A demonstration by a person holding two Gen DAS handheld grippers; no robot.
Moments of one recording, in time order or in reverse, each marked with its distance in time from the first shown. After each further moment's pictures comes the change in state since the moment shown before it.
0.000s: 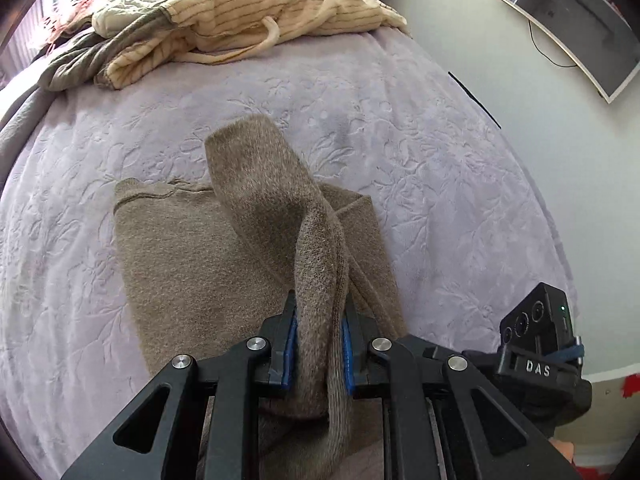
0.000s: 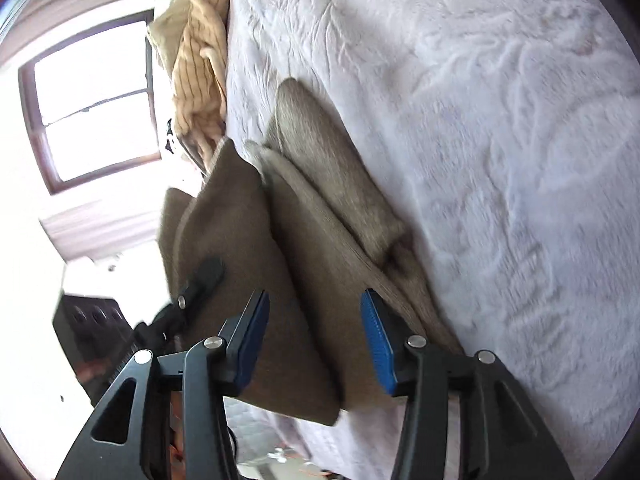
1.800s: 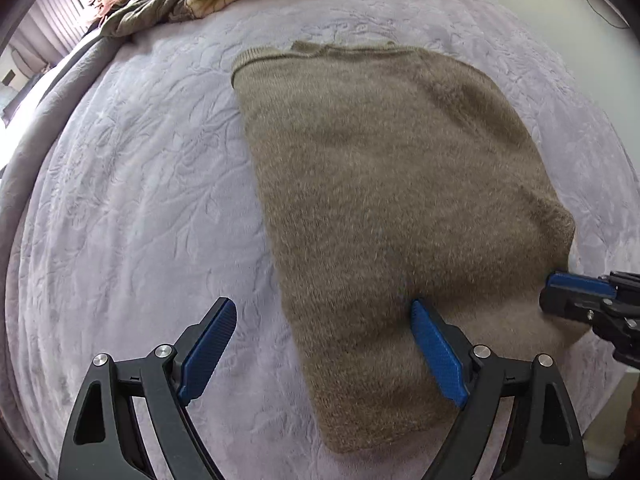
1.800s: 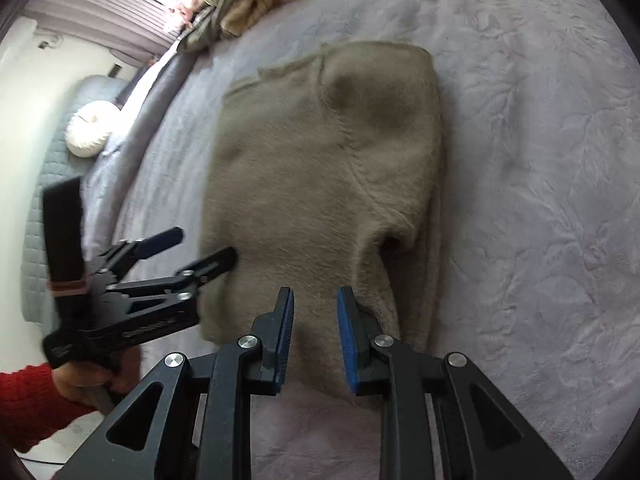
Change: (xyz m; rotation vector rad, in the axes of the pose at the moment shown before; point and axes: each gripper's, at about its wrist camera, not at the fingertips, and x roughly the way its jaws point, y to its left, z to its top) left arm 0.028 0.054 -0.093 -0.017 0.136 0.271; right arm 0.027 0.083 -0.054 -0.757 0.195 -0.681
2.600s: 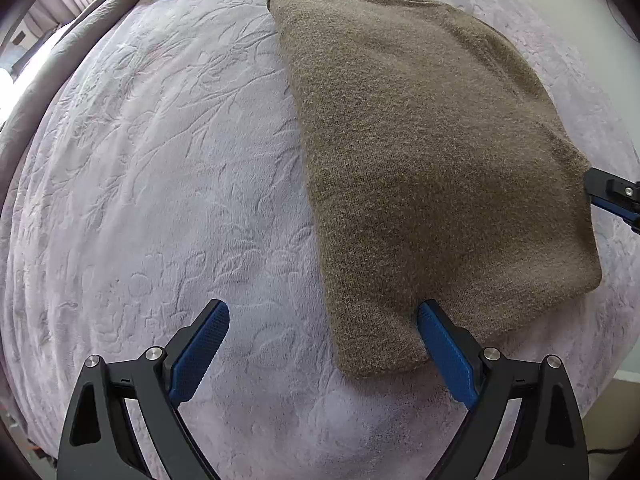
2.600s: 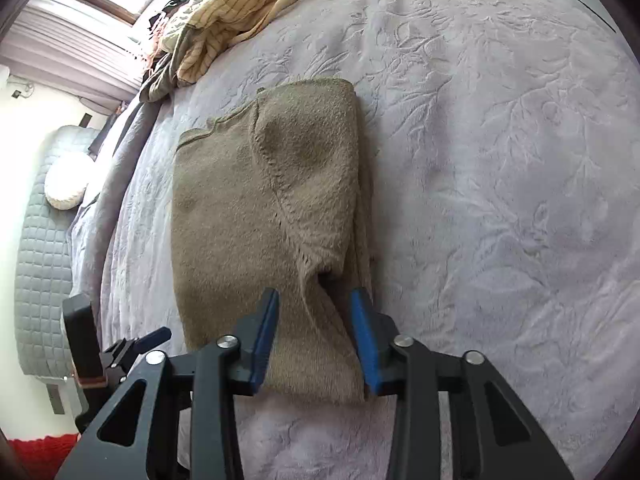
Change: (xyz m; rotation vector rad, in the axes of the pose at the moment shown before) left arm 0.010 0.014 -0.047 -0.083 0.086 -0.007; right arm -0.023 -0.026 0.015 0.179 -0.100 -0.016
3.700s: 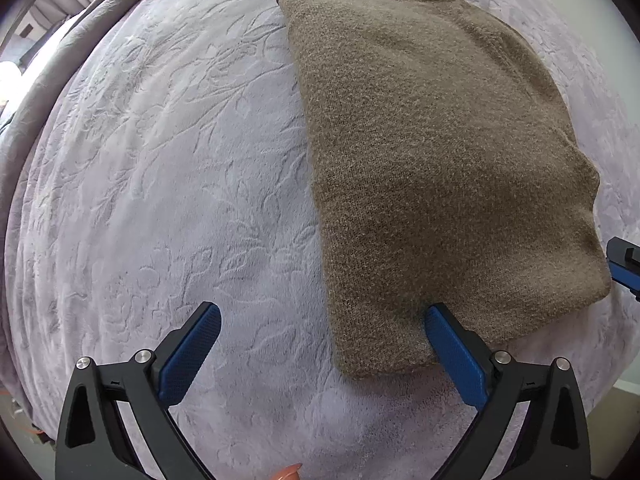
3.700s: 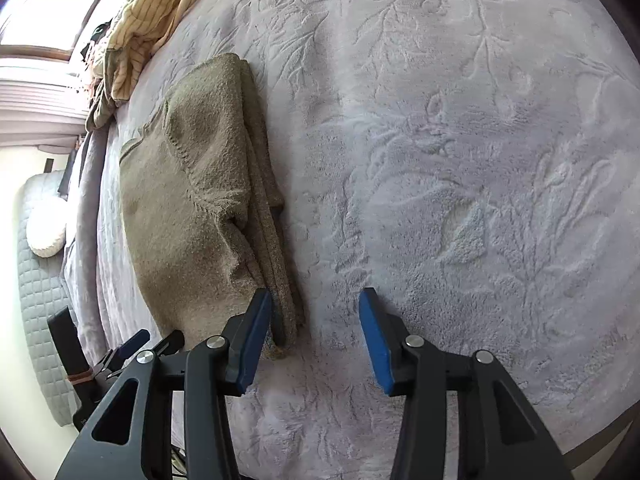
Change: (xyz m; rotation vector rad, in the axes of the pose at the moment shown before) left arm 0.002 -0.002 0.023 -0.021 0.050 0.047; right arm -0.009 -0.051 -0.027 0.227 0.104 0.005
